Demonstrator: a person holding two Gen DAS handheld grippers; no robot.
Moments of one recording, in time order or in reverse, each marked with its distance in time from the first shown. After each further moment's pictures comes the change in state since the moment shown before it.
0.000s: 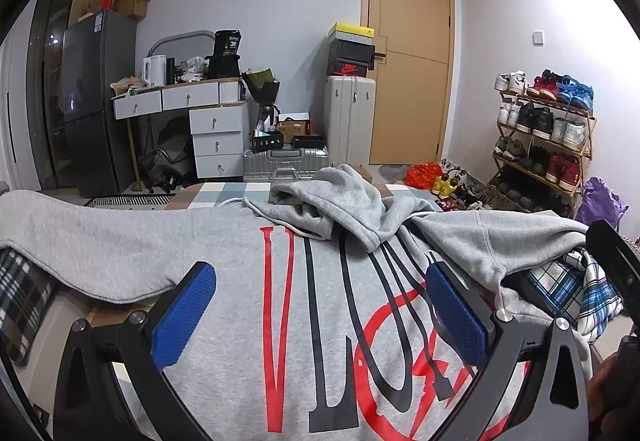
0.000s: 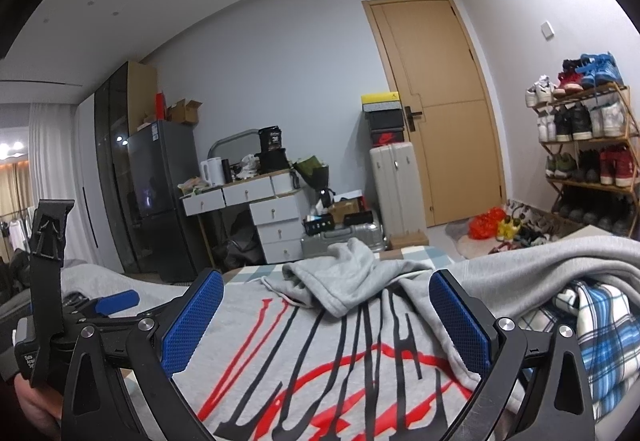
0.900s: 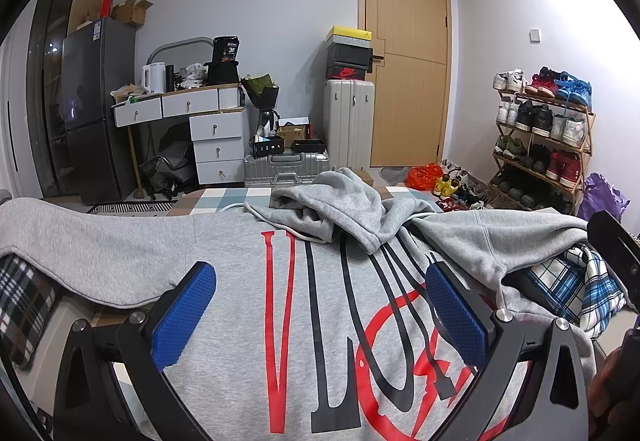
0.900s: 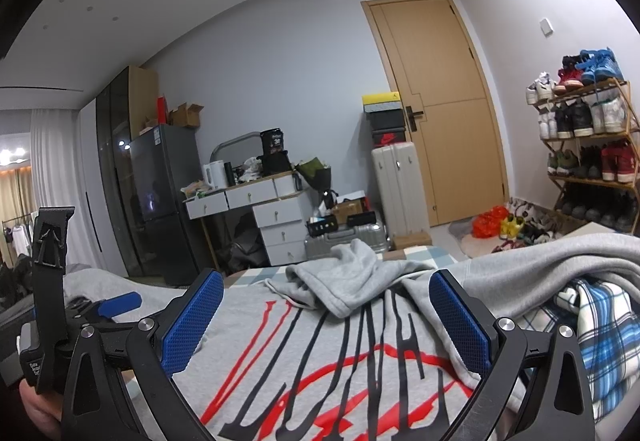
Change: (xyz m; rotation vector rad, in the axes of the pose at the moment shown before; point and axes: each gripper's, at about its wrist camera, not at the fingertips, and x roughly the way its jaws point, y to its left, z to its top) left arm -0.001 -0.001 -0.001 0.015 -0.012 0.002; right arm -0.003 -0.003 -0.003 0.010 -0.002 0.015
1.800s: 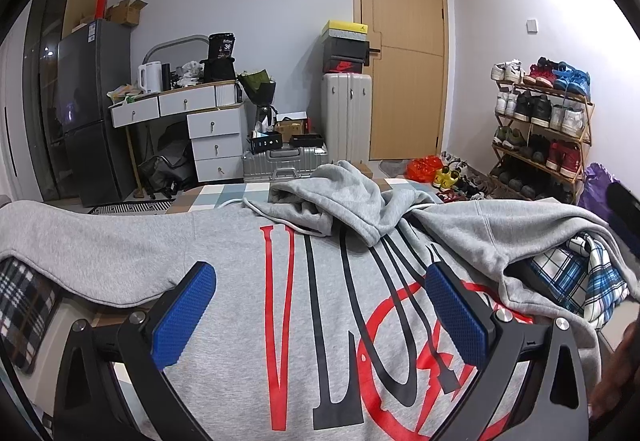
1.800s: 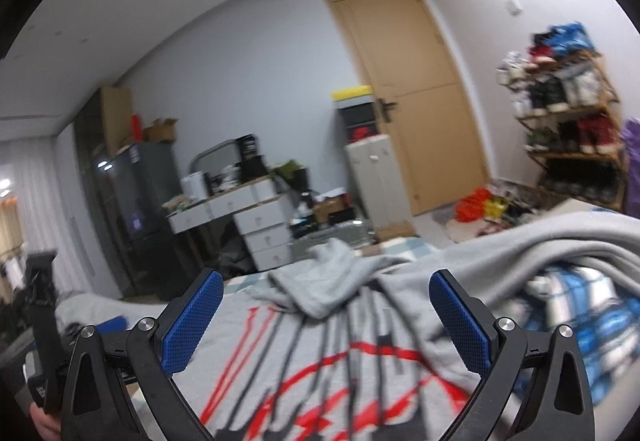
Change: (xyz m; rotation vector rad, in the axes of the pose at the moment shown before) left arm 0.002 -0.003 -0.005 0.028 0.021 0.003; right arm -0.011 -0.045 0.013 0.124 0.019 -0.092
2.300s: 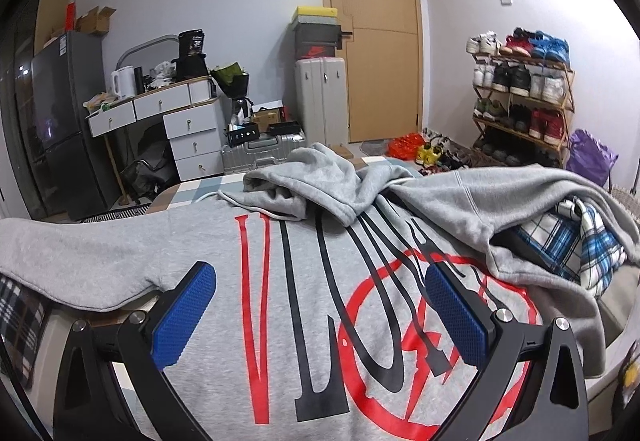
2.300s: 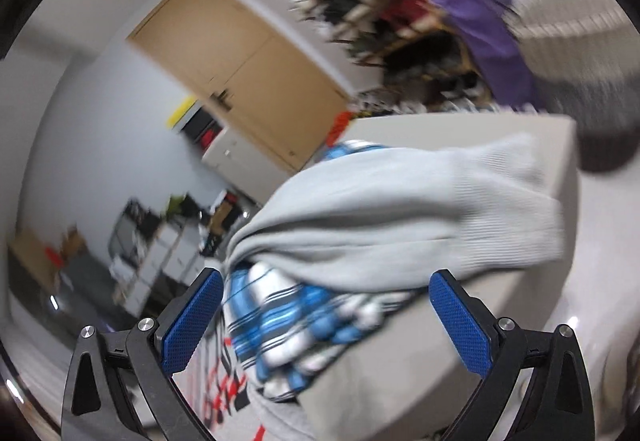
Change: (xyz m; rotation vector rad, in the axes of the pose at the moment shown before) left arm 0.006 -0.028 -0.009 0.105 0.055 -0.045; right arm -0.118 -0.268 0.006 0.634 0.149 -0.265
